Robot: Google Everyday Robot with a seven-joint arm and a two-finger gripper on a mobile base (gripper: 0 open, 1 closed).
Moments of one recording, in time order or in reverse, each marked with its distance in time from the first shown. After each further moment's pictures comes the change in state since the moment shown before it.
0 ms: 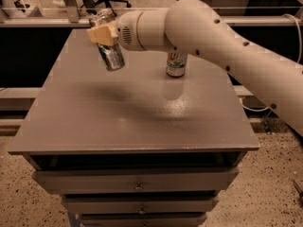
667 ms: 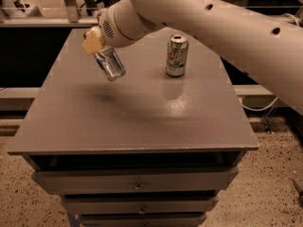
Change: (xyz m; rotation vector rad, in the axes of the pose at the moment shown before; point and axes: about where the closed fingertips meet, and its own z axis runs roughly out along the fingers) arm 0.031 0.015 0.012 0.089 0.379 0.051
